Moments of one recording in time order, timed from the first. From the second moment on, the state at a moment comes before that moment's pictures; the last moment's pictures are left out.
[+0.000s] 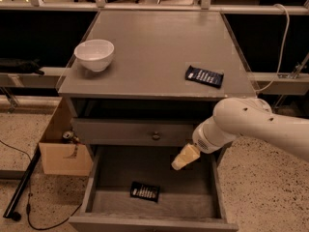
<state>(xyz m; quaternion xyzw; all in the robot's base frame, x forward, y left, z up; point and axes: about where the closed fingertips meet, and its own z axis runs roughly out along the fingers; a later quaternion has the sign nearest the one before) 0.529 -0.119 0.638 -0.41 0.88 0.09 0.20</state>
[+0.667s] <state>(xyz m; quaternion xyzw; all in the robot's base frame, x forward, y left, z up) 0.510 -0.125 0.629 -0.42 0.88 0.10 0.20</state>
